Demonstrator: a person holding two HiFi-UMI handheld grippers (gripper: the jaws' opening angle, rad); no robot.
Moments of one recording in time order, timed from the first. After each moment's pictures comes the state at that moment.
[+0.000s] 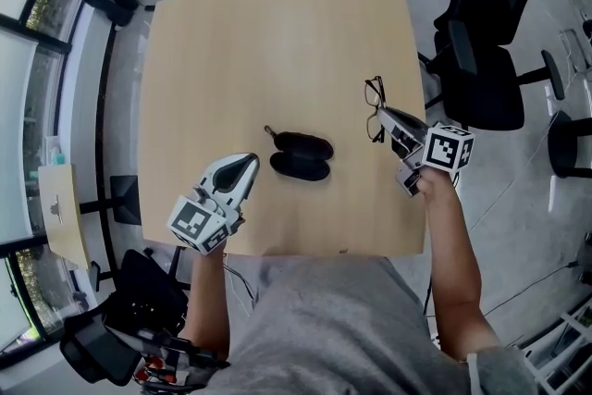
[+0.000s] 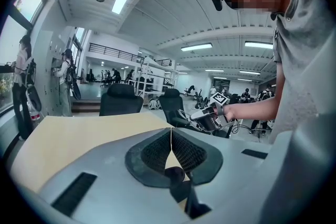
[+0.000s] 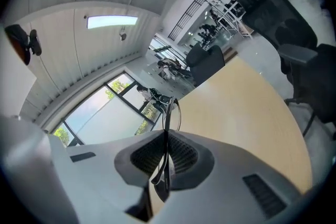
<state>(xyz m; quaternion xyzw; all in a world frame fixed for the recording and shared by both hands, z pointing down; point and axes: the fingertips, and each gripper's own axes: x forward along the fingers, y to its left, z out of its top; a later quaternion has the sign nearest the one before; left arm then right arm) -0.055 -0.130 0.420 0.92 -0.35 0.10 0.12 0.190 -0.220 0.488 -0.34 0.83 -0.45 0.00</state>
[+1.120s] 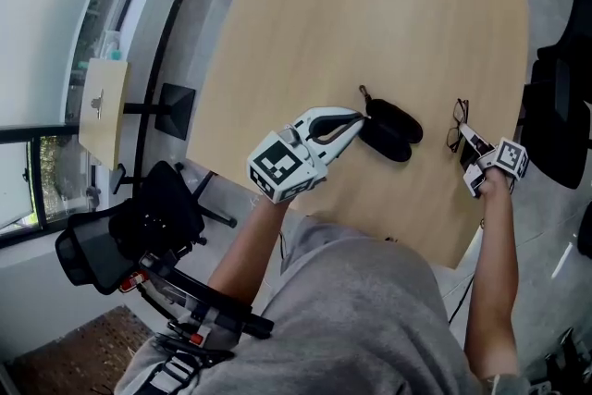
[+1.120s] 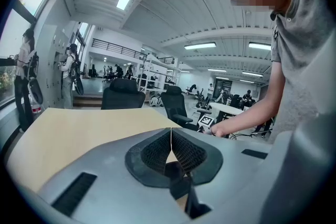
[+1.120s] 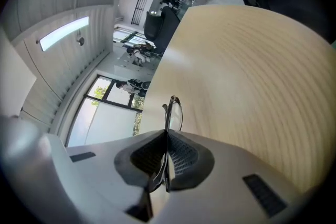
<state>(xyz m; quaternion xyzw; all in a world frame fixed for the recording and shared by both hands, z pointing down) -0.056 -0.139 0.444 0.92 -0.35 0.11 0.15 0.196 -0.226 0.667 -0.30 0.73 -0.61 -0.04</state>
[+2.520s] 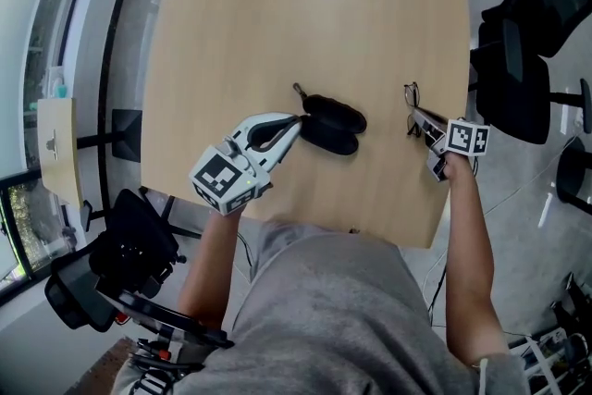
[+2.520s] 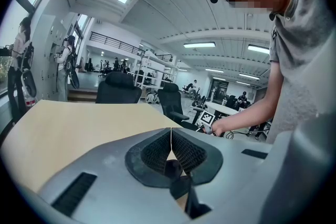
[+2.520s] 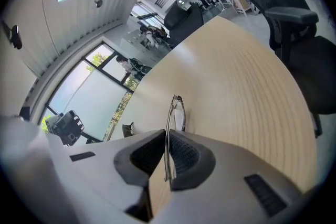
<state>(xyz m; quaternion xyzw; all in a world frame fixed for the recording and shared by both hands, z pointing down) -0.048 -0.149 0.459 0.92 -0.33 0.11 0.17 0.208 -0.217 0.665 -0.32 0.78 -0.52 -0.17</state>
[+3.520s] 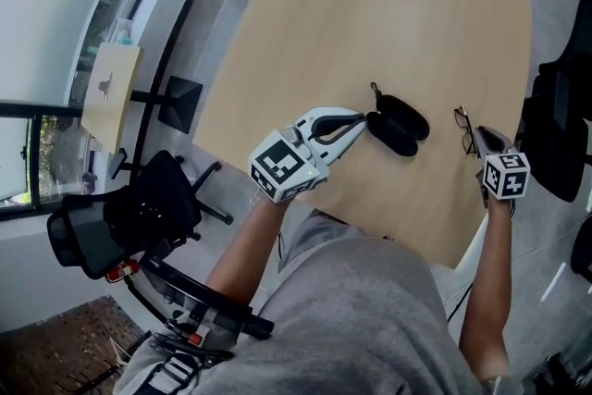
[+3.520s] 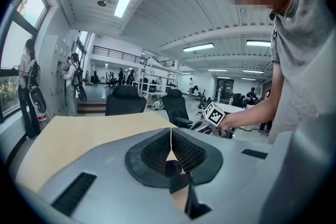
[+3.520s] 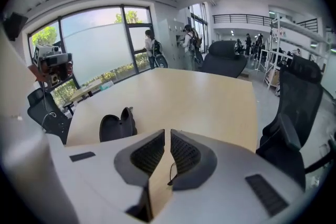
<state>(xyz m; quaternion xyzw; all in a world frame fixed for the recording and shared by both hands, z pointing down) -0.069 -0.095 0.414 0.91 -0.37 0.10 0.12 0.188 -0.199 0.583 -0.35 0.85 -0.20 -0.34</state>
